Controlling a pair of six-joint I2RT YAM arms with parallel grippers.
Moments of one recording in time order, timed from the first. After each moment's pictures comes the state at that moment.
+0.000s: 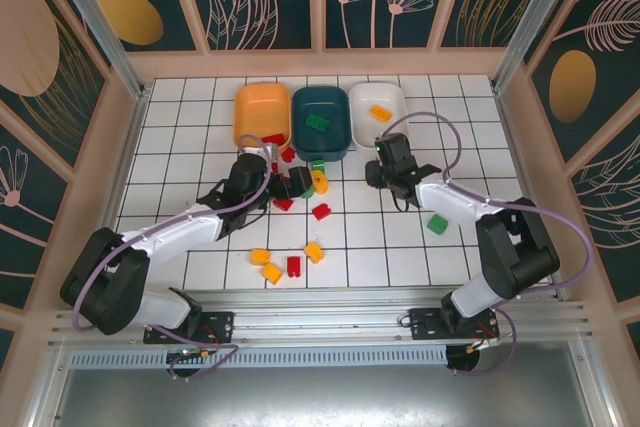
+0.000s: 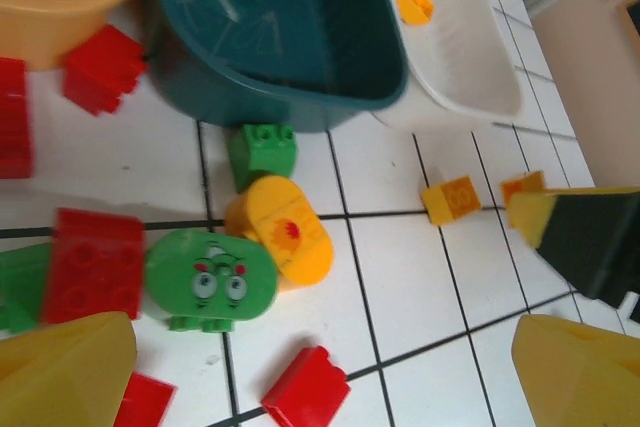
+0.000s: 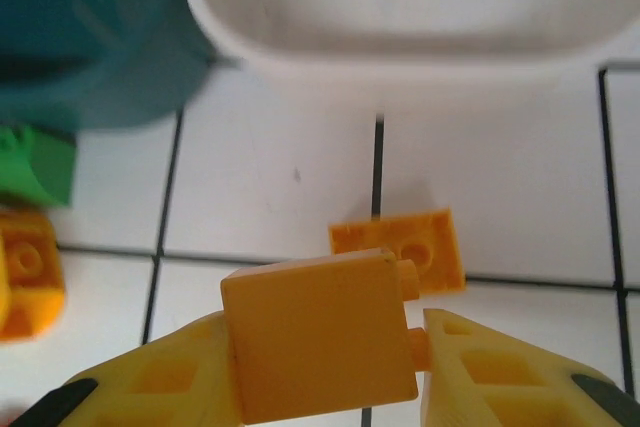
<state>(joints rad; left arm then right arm) -0.57 1.37 0.67 0.17 0.10 -0.73 0.48 1.53 0.91 -0.21 0.15 0.34</state>
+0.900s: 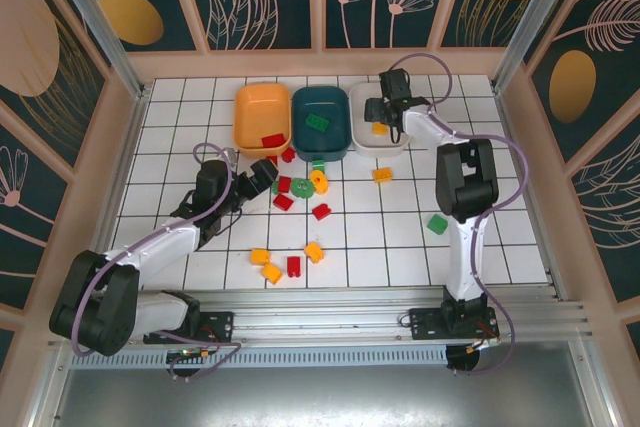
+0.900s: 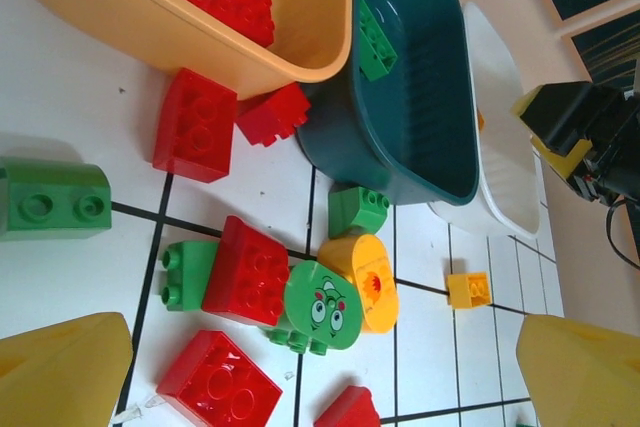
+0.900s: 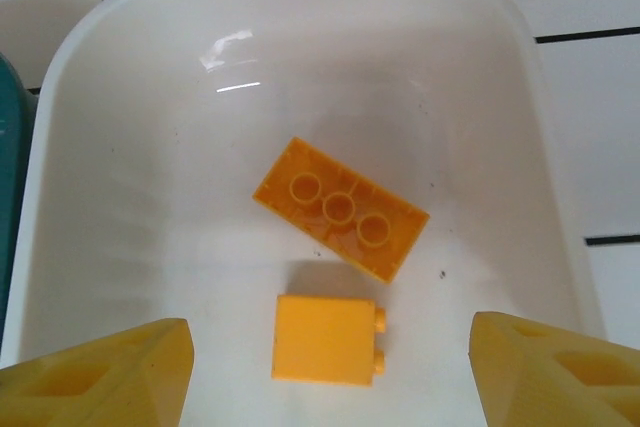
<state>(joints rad) -0.37 1.26 0.53 0.24 0.18 -0.92 0.30 2.13 1.69 -0.38 0.16 0.26</state>
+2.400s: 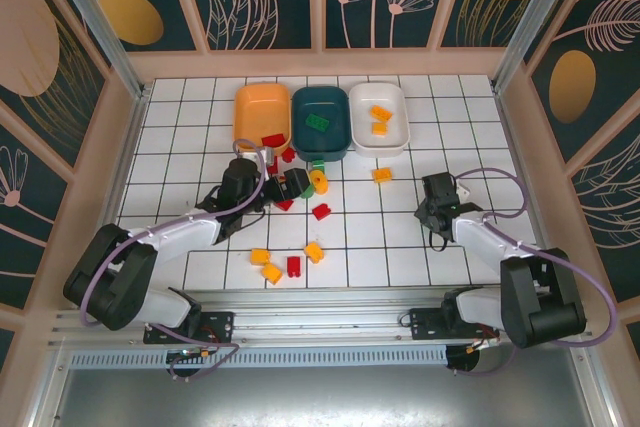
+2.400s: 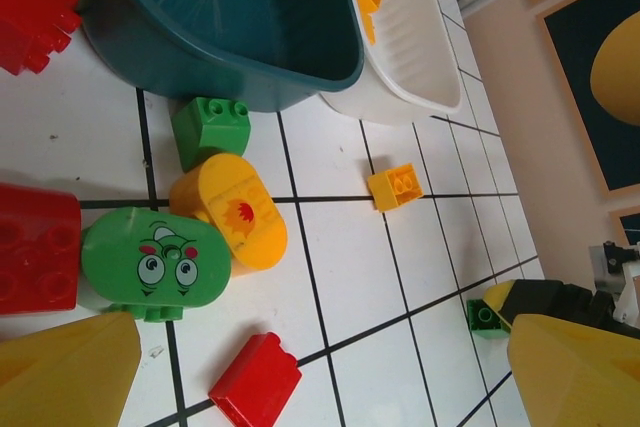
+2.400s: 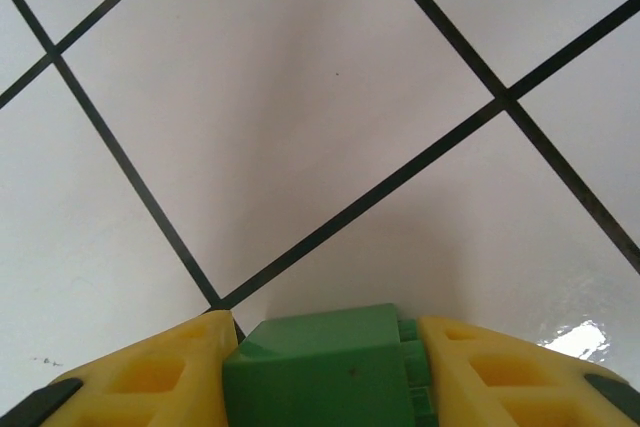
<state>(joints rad) -0.54 1.41 0.60 0.35 0.27 -0.80 0.24 1.23 0.51 -0.35 0.23 0.79</state>
